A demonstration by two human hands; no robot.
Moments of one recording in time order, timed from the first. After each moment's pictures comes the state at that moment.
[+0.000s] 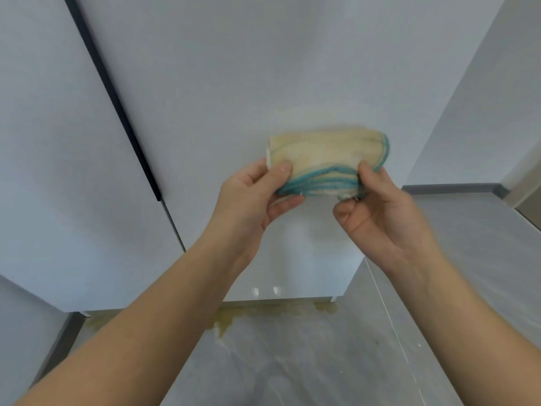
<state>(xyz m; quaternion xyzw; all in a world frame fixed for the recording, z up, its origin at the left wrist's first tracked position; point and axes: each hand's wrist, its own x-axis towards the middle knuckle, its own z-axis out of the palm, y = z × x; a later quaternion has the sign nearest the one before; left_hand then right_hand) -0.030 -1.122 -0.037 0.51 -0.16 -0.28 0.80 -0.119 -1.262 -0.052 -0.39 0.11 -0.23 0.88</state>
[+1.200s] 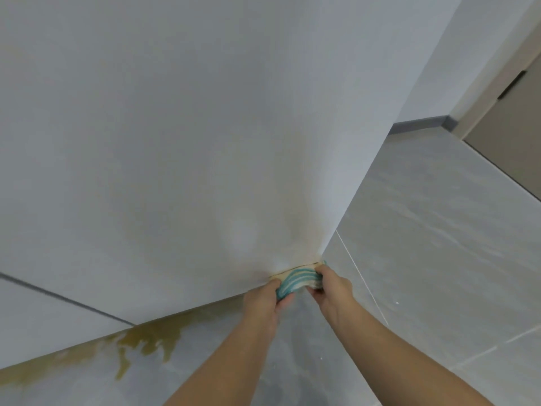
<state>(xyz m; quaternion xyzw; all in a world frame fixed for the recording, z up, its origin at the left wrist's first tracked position) -0.048 -1.250 -0.377 0.56 0.24 -0.45 0.65 -0.117 -1.339 -0.371 -0.24 0.64 -0.24 0.69</state>
